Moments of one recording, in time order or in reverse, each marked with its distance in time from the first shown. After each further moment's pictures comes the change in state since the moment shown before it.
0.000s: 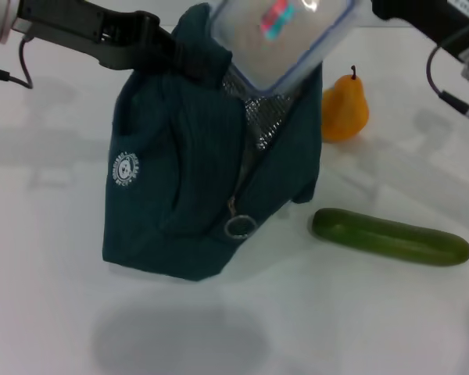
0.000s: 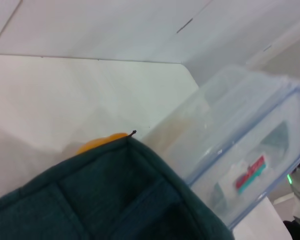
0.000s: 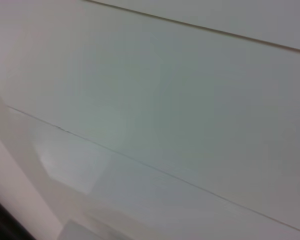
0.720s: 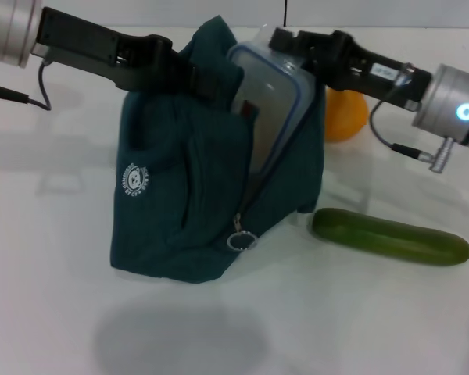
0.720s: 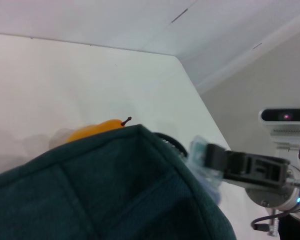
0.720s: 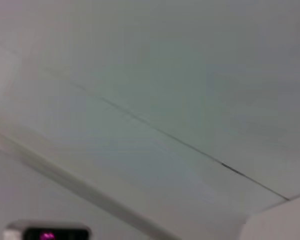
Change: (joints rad) left arm 0.002 -0.015 -0.002 -0.104 0.000 -0.028 0.062; right arm -0.030 0.000 -0.333 -0.123 0.020 0.284 -0.041
